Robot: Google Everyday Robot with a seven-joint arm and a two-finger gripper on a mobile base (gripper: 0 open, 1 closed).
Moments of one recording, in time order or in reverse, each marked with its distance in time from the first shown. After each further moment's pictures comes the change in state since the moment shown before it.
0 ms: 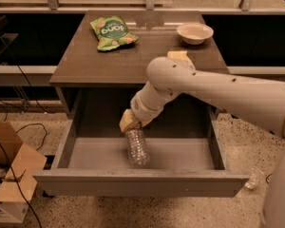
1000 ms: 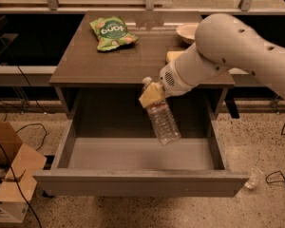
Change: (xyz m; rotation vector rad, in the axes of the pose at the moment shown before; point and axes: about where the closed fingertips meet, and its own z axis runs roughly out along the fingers) arm 0.002 -0.001 -0.158 0.003 -0.208 -0.249
